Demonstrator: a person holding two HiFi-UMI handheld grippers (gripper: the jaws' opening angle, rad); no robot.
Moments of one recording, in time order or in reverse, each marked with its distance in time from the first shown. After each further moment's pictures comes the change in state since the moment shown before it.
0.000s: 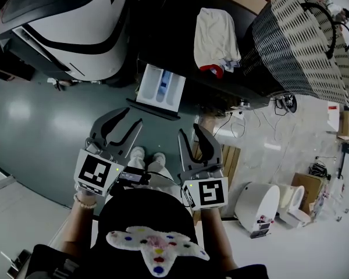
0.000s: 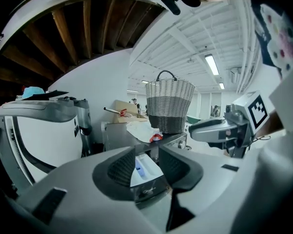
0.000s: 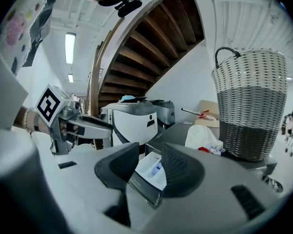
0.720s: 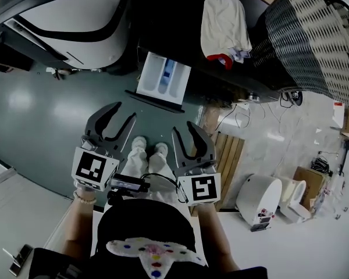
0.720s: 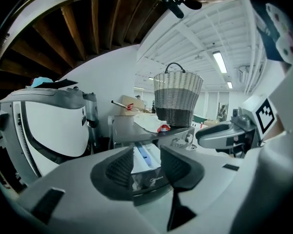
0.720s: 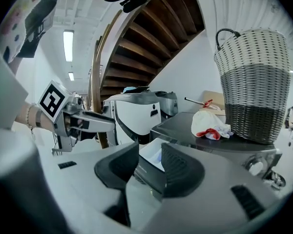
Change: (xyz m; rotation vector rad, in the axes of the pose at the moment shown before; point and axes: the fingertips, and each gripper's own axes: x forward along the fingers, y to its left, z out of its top) left arm 0.005 0.022 -0.055 -0.059 0.039 0.073; right arm 0.019 0.016 -0.059 0.024 0.068 0.037
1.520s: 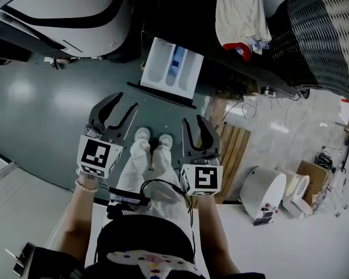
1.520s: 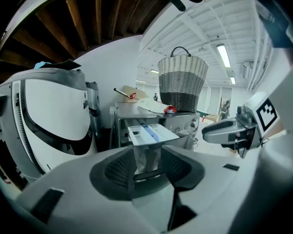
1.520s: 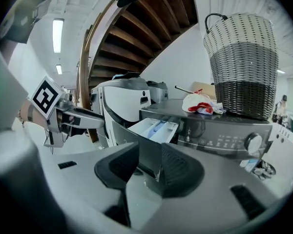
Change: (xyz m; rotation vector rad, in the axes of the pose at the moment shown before) left arm 0.034 0.028 -0.082 -0.012 0.078 0.014; right arm 0.028 -0.019 -0.089 0.050 0.089 -0.119
